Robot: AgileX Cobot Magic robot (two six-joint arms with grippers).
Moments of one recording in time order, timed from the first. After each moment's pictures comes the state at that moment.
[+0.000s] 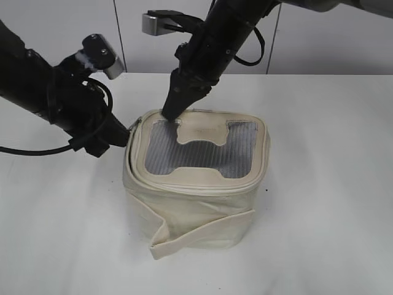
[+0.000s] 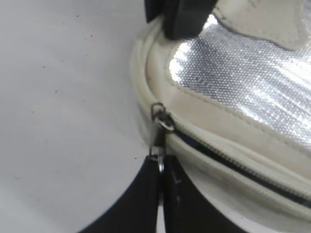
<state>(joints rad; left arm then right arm) -0.37 1.69 -1.03 -0.72 0.62 1.27 0.54 2.27 -2.01 0.57 1.23 -0.79</state>
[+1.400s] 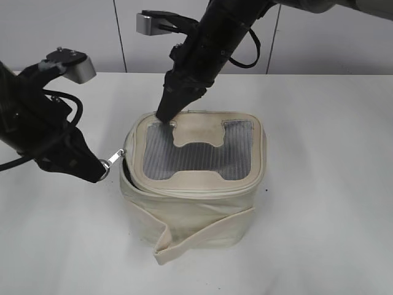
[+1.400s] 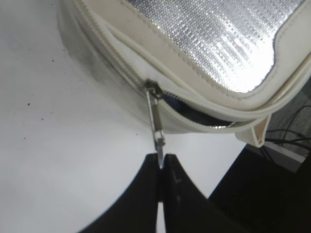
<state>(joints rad) -0.38 1.51 -0.96 -0.53 0.93 0.76 0.55 2.27 -2.01 0.58 1.23 -0.75</state>
